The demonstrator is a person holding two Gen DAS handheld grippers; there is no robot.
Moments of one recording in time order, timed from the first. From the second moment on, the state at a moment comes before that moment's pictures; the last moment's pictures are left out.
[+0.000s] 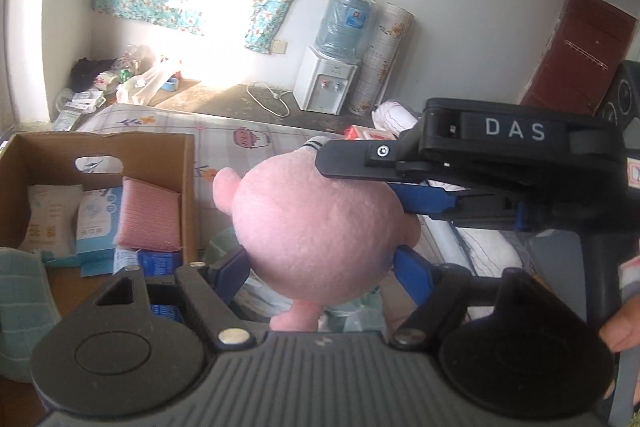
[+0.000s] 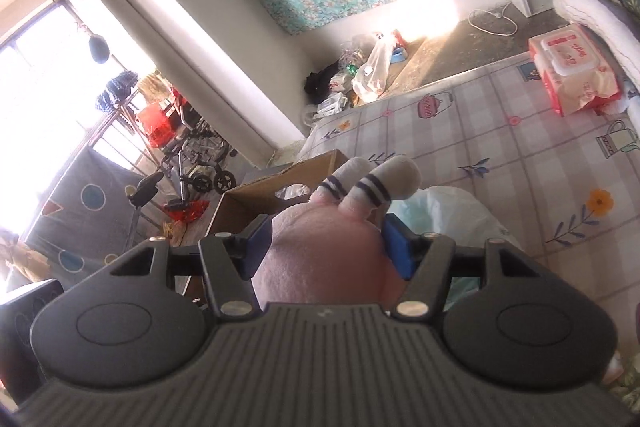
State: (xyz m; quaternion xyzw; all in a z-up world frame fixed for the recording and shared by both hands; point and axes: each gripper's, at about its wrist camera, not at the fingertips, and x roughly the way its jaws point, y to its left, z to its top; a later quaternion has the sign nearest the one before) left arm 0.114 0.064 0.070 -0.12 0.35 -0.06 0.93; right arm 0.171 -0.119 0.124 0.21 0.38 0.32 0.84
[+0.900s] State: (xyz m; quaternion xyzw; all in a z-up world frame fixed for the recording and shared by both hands) left arm 0.116 0.240 -0.024 -0.25 0.49 0.08 0.83; right arm 0.233 0.163 0.030 0.05 0.55 0.38 0.74
